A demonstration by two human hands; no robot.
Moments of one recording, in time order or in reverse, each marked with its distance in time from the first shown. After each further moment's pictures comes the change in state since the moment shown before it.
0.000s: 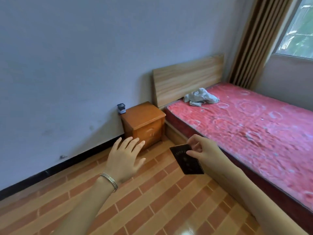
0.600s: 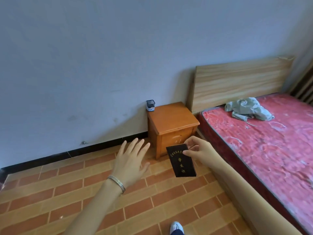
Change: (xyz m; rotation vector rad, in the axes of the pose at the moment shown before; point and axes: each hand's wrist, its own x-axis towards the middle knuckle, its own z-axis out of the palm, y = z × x) left_hand 0.126 -0.145 0.108 0.005 -0.091 -0.247; right_hand 0.292 0.030 0.114 0.231 -0.305 -0.024
